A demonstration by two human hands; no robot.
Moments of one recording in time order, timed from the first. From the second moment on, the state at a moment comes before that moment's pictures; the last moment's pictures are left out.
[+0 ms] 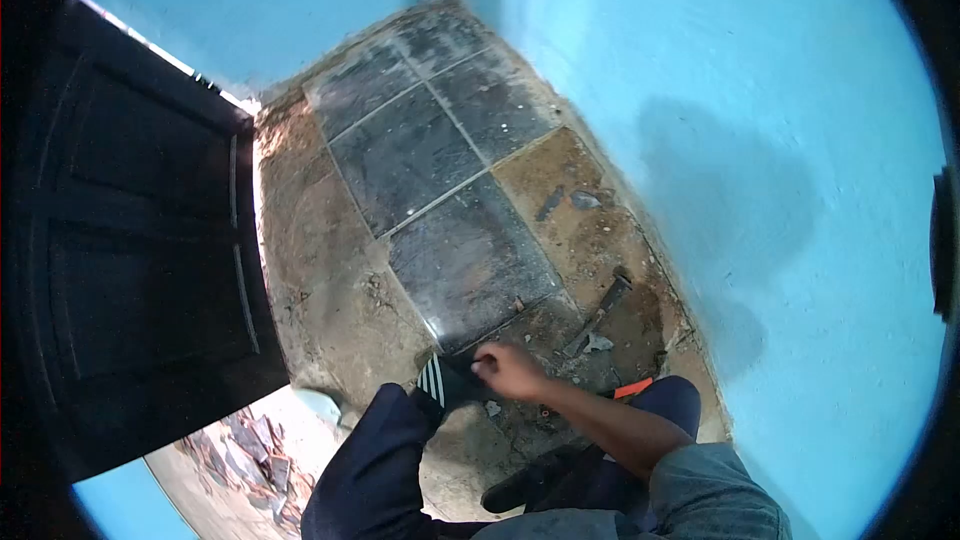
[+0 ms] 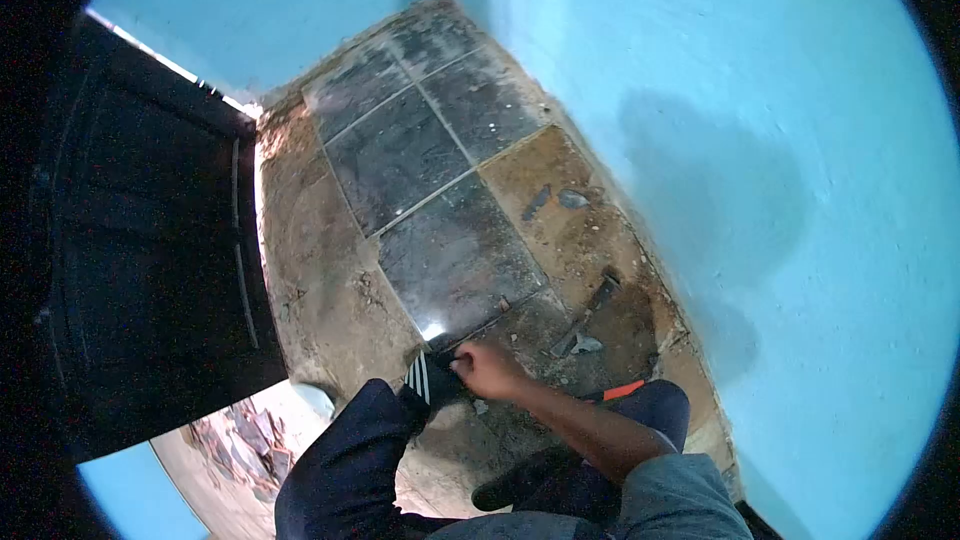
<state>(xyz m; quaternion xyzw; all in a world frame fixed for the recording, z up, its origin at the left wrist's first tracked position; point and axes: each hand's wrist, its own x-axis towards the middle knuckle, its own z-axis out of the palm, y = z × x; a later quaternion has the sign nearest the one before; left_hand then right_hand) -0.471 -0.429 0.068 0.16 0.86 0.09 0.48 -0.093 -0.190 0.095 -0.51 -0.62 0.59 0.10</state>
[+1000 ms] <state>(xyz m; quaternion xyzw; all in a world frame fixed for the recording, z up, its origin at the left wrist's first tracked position) -0.226 -0.235 0.493 0.77 0.36 -0.03 0.53 0.081 -0.107 0.047 -0.63 0.02 0.66 0.40</state>
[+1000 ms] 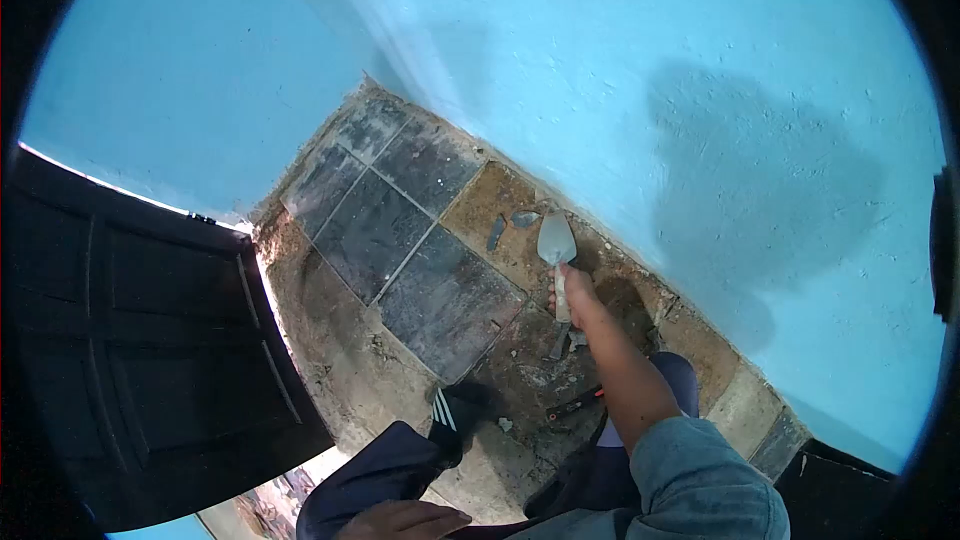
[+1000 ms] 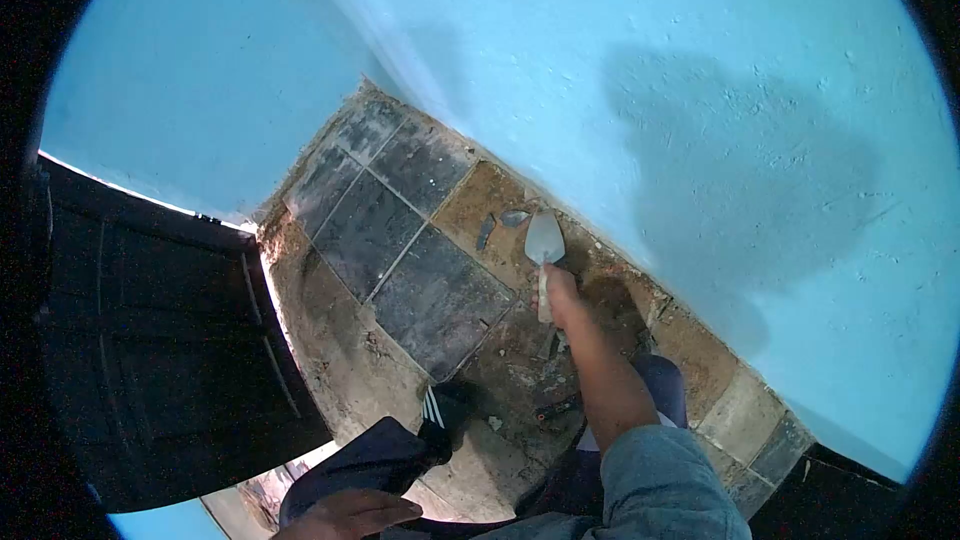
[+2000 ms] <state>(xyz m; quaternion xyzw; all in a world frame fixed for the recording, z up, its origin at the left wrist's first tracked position) -0.228 -0.235 0.449 0.84 0.39 -0.10 0.37 0.078 -0.135 0.020 -0.73 -0.62 0.26 0.13</state>
